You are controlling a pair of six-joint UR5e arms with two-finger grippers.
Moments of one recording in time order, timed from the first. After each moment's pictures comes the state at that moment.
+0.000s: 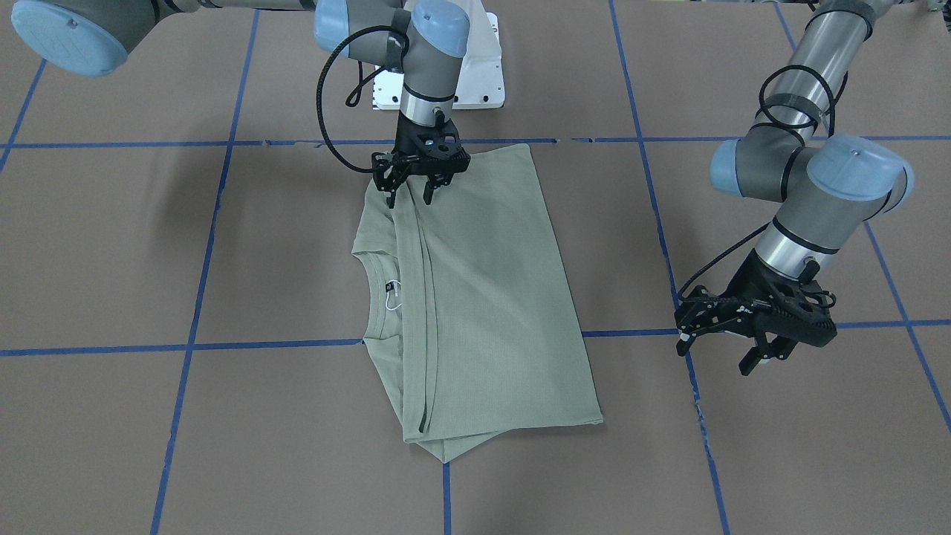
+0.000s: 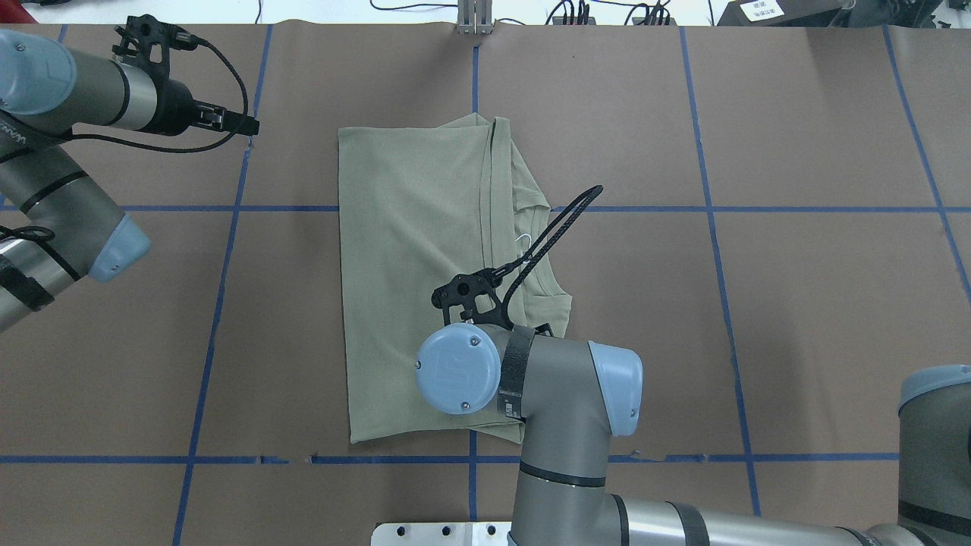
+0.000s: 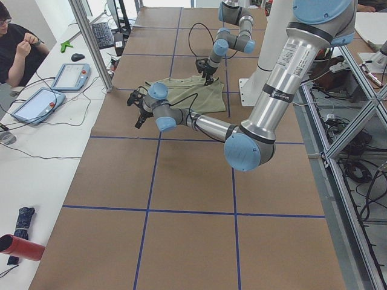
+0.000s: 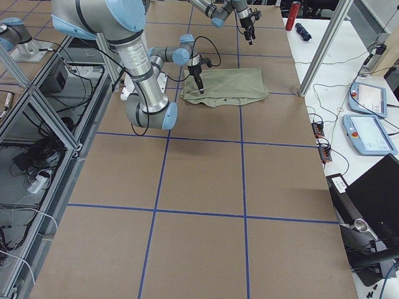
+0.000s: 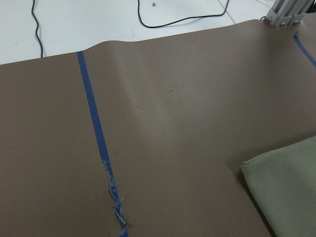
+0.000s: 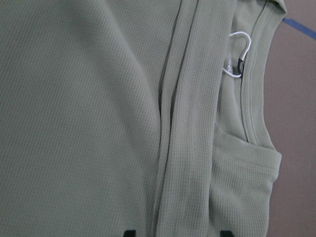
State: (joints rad) left arm -0.96 -2.00 -1.37 -2.42 -1.94 -0.76; right arm 0.25 -0.83 1.69 -1.84 1.45 1.04
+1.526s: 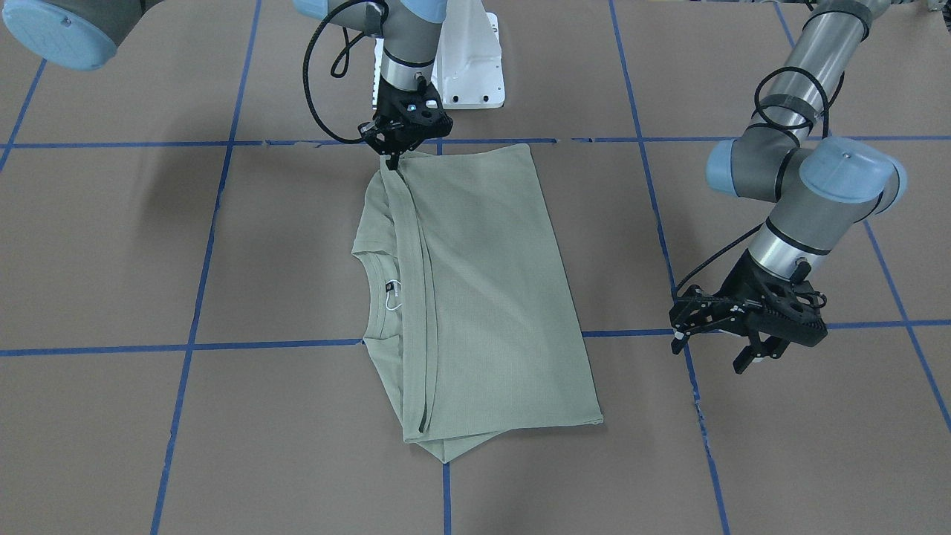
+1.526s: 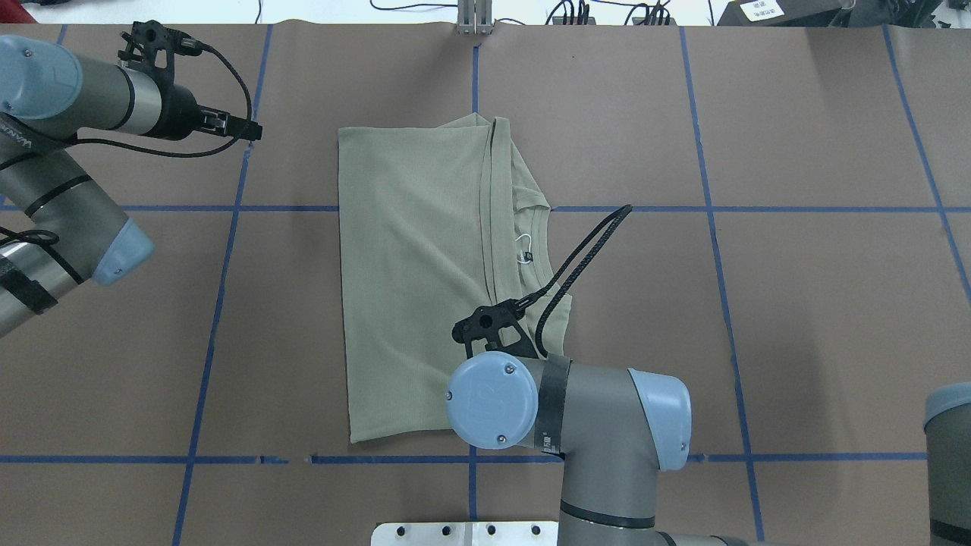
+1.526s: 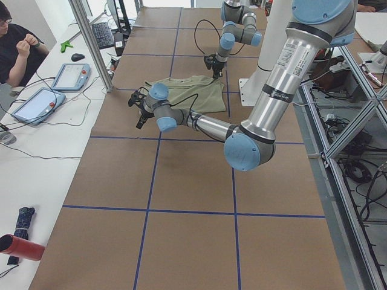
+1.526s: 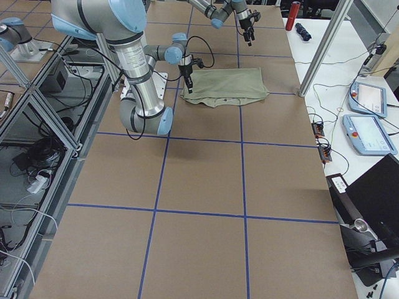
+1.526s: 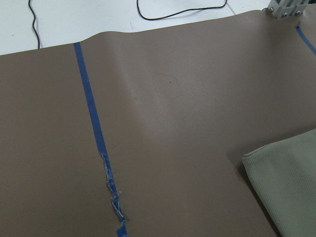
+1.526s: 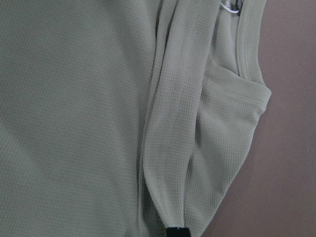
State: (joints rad) left arm -0.95 -2.00 -1.37 -2.42 -1.94 -0.75; right arm 0.22 -0.91 1.84 -1.93 1.51 1.04
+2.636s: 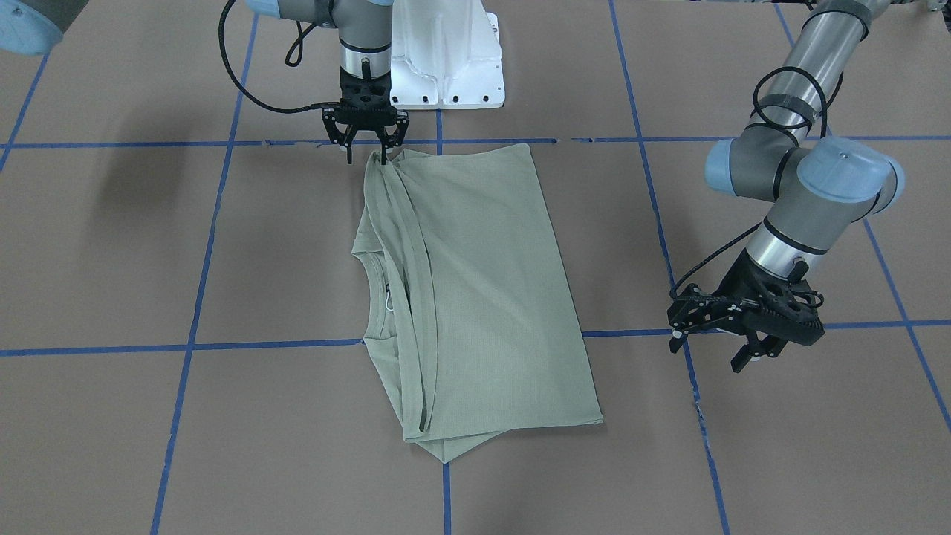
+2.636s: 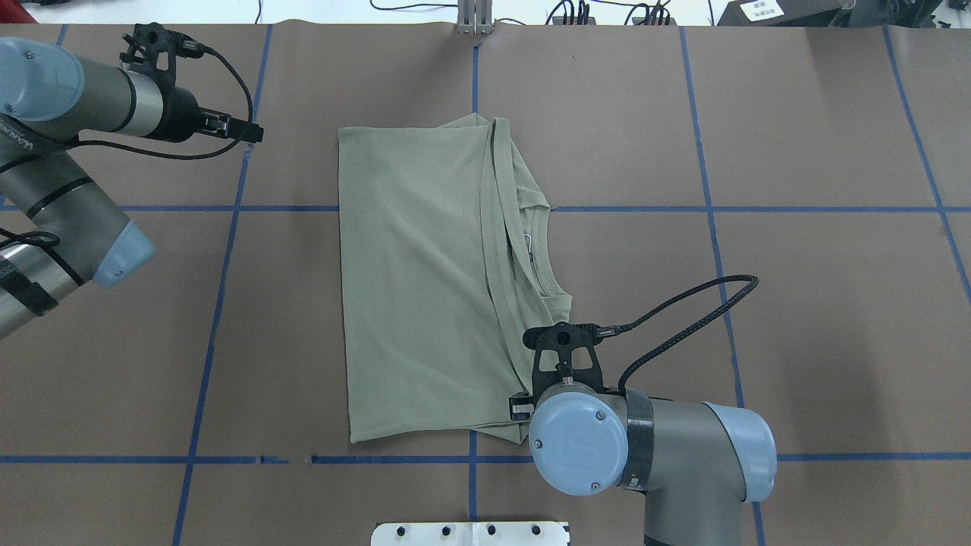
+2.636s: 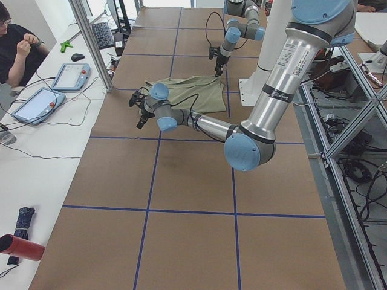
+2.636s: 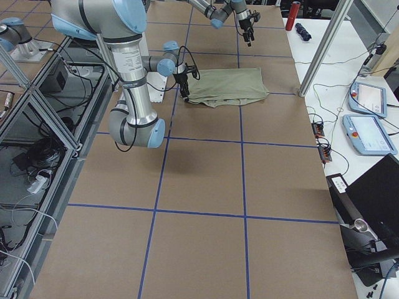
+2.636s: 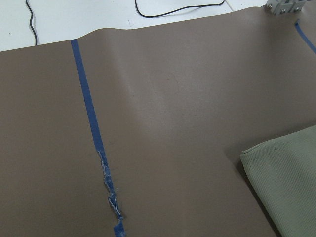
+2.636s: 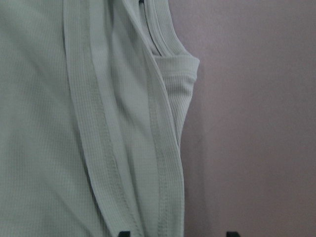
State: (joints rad) left arm -0.94 -2.00 -1.37 -2.42 -1.94 -0.75; right arm 0.19 -1.08 1.95 -1.77 1.42 1.39
